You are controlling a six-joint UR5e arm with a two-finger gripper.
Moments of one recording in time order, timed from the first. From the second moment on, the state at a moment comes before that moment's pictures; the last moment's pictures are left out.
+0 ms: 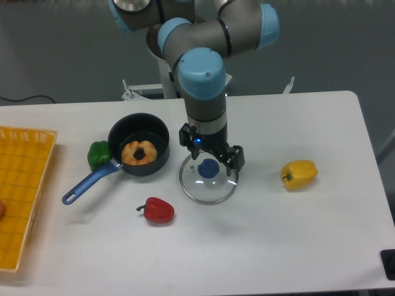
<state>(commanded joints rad) 2.46 -1.80 -1.64 -1.13 1.60 0.93</state>
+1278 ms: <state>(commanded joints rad) 2.44 -1.80 -1.76 -1.11 1.60 1.03</state>
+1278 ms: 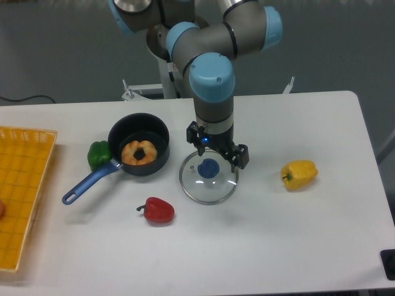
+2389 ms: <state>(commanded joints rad) 2.45 -1.90 -1.83 -1.00 1.60 1.19</state>
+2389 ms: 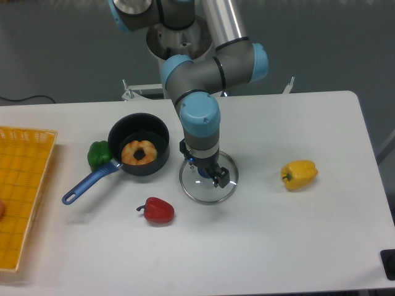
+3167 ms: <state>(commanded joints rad) 2.49 -1.89 -1.88 -0.99 1.59 1.19</state>
